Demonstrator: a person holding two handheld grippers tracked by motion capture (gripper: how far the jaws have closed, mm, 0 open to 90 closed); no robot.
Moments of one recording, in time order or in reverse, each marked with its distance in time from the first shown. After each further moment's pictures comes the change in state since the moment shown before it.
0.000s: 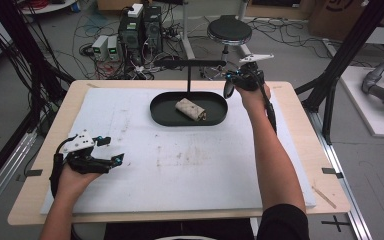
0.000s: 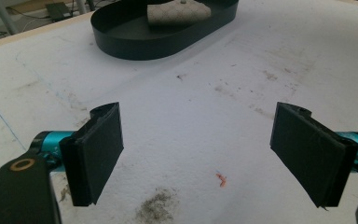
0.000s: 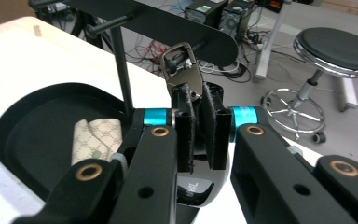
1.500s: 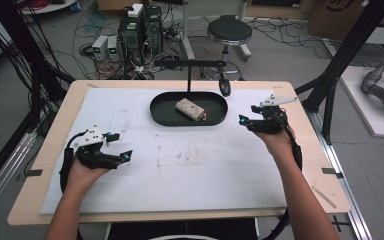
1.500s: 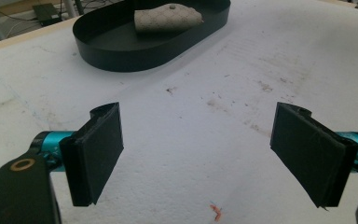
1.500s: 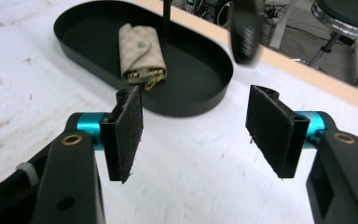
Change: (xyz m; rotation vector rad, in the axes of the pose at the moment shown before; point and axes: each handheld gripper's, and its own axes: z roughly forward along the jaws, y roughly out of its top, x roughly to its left) left arm -0.002 0.012 0.023 0.000 -0.036 0.011; right arm 0.026 -0.096 -0.093 0.075 0.049 -0.041
